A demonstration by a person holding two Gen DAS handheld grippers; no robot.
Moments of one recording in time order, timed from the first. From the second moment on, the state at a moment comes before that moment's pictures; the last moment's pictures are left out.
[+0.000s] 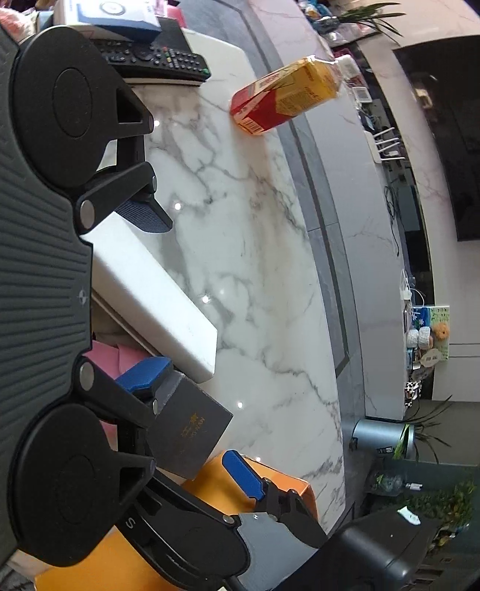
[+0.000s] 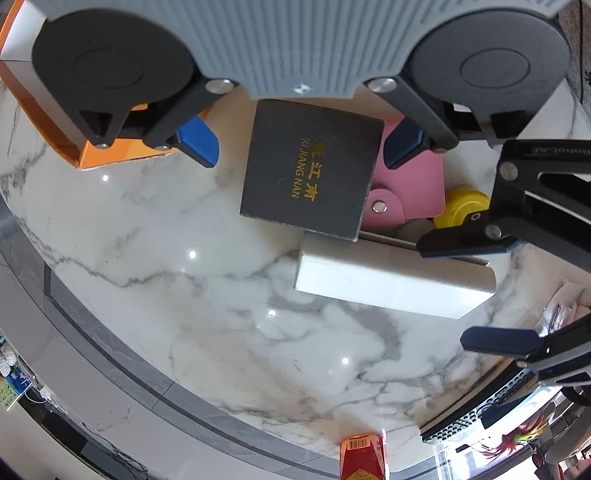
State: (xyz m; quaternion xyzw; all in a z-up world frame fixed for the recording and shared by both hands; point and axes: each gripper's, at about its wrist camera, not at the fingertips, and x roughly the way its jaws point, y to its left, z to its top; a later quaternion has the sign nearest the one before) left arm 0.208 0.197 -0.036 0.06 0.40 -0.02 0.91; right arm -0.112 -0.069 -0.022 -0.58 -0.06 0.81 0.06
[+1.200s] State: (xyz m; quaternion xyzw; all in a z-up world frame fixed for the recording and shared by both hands) left arm 0.229 0.158 -0.100 0.29 0.45 -0.02 0.85; right arm -0.123 -0.056 -0.045 -0.59 -0.02 0.80 0.06
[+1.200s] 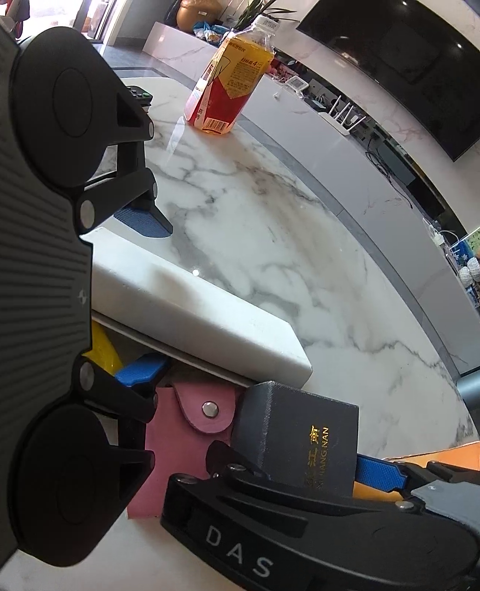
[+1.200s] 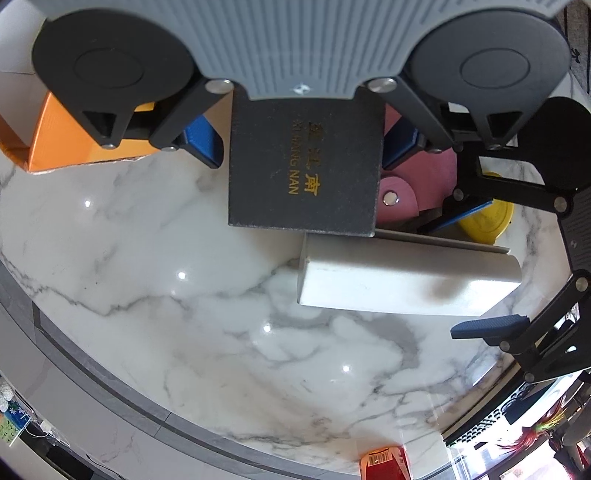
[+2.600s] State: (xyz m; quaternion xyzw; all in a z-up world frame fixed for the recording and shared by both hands) left arm 0.160 0.228 -0.060 -0.13 0.48 0.17 0.85; right arm -0.058 -0.103 -0.006 -0.55 0.01 0.83 0.00
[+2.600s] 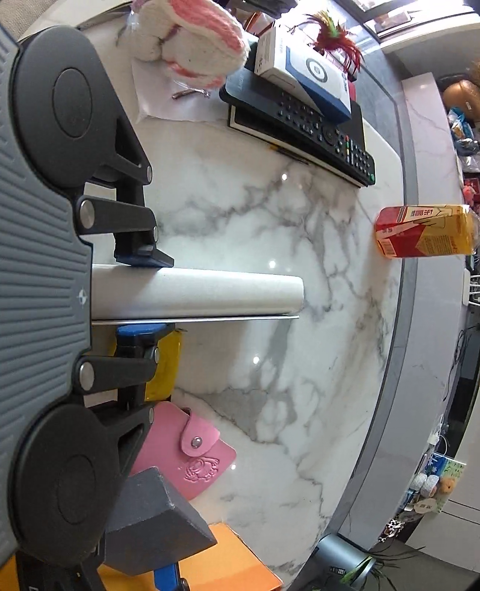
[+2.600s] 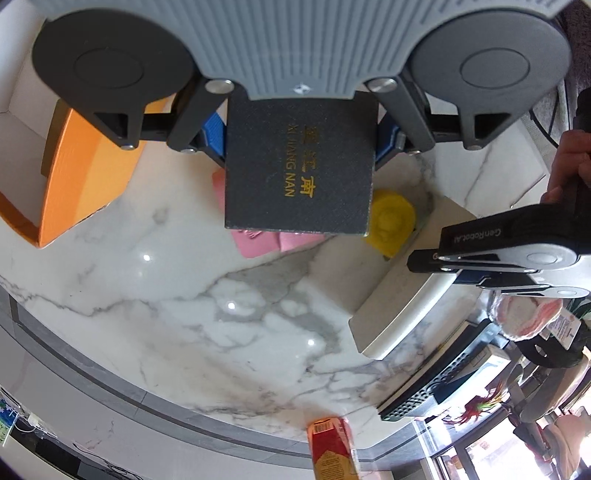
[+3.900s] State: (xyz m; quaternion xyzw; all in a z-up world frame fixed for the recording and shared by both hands) left arm 0.155 0.192 -0.084 -0.05 0.51 0.17 0.84; right arm -0.018 -0.152 -0.064 -0.55 -0.05 0.83 0.05
